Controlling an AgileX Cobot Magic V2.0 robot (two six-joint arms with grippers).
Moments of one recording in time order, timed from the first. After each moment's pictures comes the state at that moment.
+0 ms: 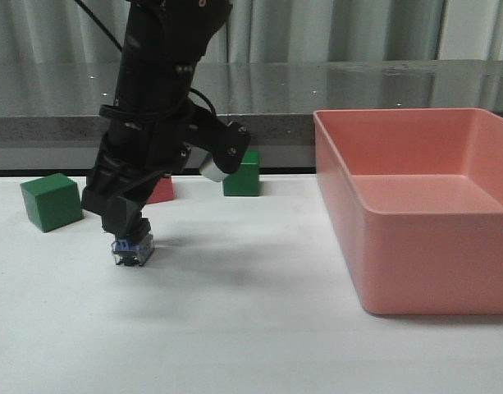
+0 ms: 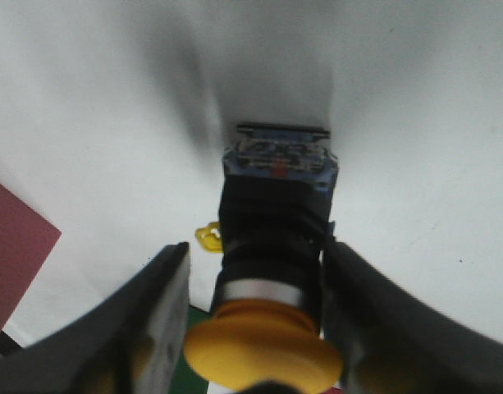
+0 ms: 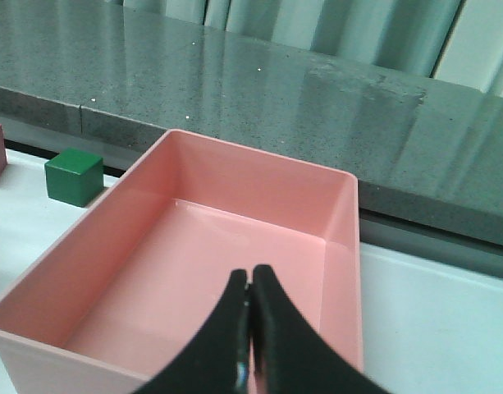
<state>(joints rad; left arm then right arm) -0.66 2.11 -1.65 0.44 1.21 0.85 0.17 0.39 -0.29 -0.07 0.10 -0.11</state>
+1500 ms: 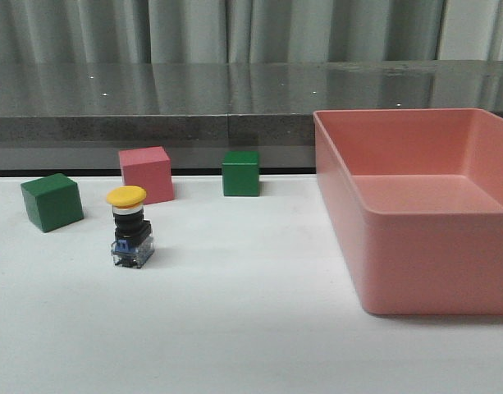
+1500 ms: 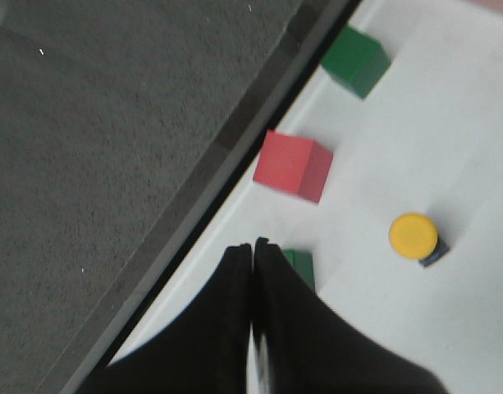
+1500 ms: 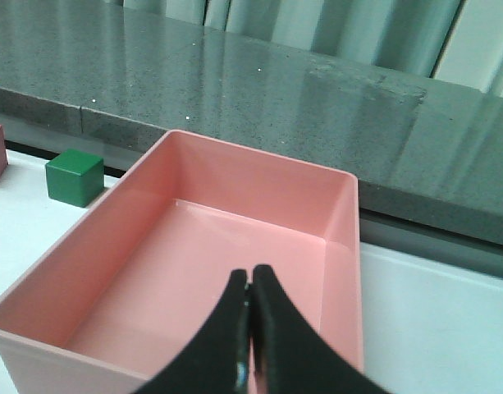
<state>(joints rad) -0.57 1.28 -1.45 0.31 0.94 0.31 0.17 0.39 -0.29 -0.07 0.10 -0.10</state>
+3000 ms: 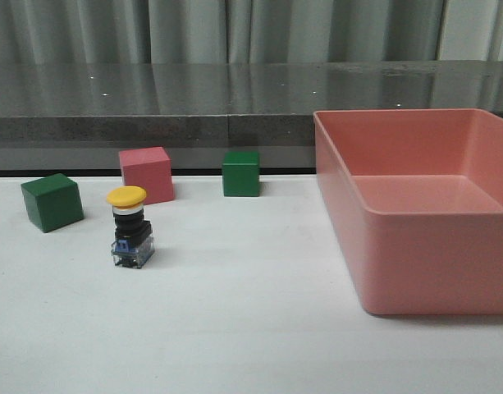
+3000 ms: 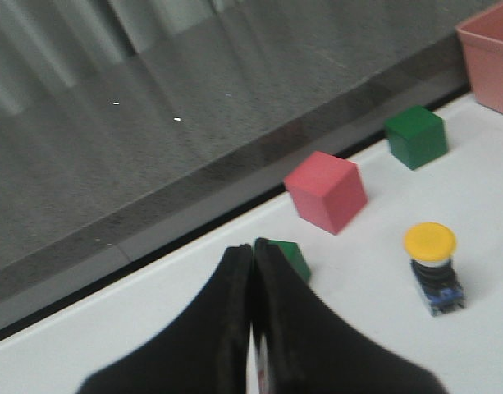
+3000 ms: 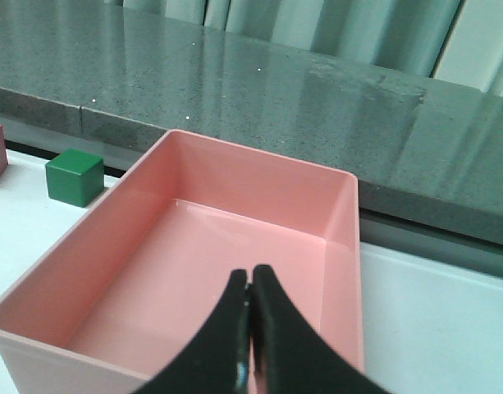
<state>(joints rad) -0.23 0.60 -0.39 0.32 0.07 -0.02 0.17 0.39 -0.29 -0.07 0.10 -0.10</state>
